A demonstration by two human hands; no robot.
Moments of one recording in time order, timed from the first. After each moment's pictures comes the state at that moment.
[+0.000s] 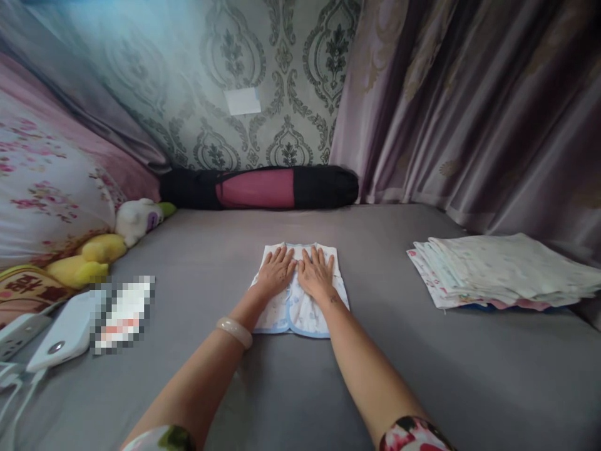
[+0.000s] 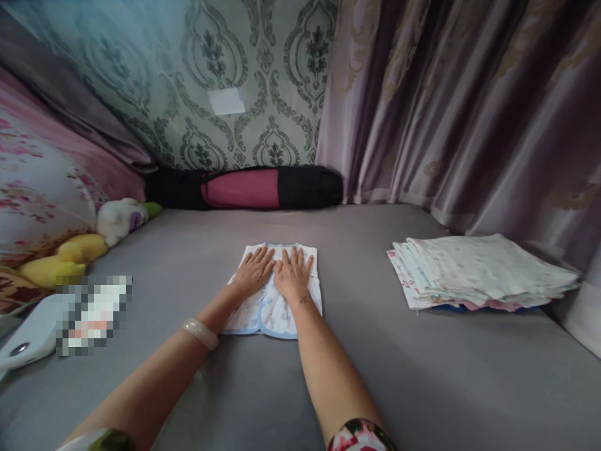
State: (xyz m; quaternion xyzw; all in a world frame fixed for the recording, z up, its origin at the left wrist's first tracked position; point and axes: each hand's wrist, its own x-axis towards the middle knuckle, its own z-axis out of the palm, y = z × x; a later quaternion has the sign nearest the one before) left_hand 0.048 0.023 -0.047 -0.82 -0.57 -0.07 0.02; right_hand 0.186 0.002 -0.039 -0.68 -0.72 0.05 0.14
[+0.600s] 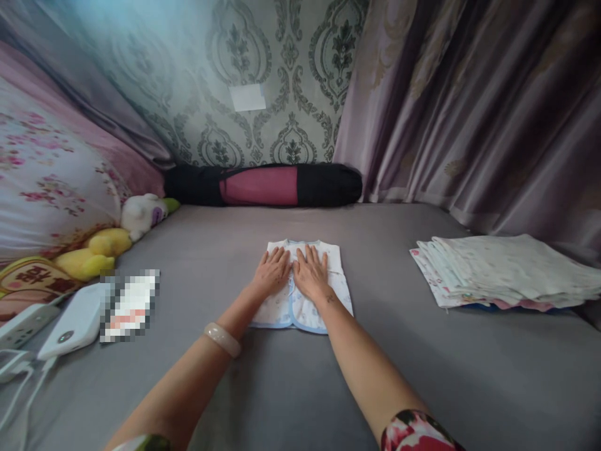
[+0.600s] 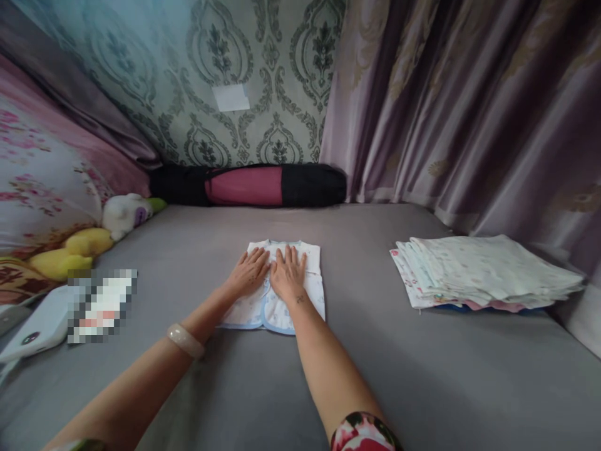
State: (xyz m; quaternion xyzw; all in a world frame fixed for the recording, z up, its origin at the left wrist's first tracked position) left_hand 0.033 0.008 -0.038 -0.82 -0.57 -0.05 0.02; right_hand 0.173 -0.003 -0.038 -0.64 -0.75 0.03 0.16
